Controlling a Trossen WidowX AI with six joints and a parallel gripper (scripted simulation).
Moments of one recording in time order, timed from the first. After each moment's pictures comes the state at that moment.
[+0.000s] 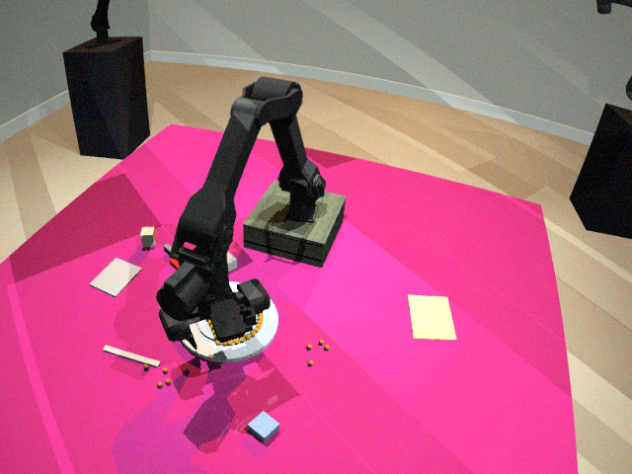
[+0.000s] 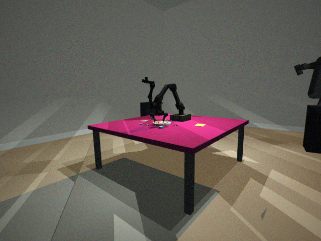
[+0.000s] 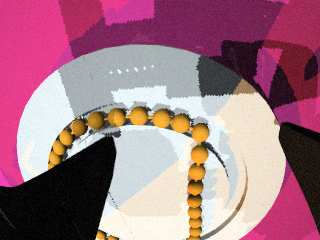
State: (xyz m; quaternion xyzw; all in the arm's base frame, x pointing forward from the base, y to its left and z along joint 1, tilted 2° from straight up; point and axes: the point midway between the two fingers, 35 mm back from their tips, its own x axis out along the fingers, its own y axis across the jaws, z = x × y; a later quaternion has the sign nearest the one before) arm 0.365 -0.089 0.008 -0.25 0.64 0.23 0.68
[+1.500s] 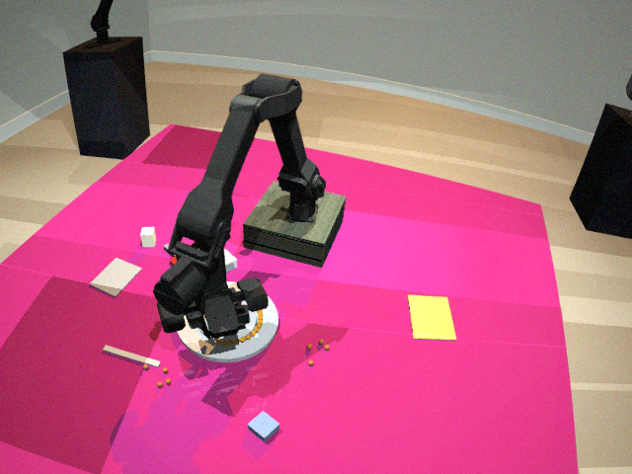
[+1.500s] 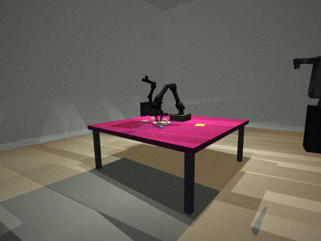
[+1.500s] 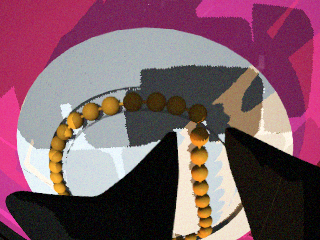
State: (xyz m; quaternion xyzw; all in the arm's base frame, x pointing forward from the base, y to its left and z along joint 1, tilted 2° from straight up) arm 0.356 -0.096 0.008 -0.22 0.65 0.19 0.70
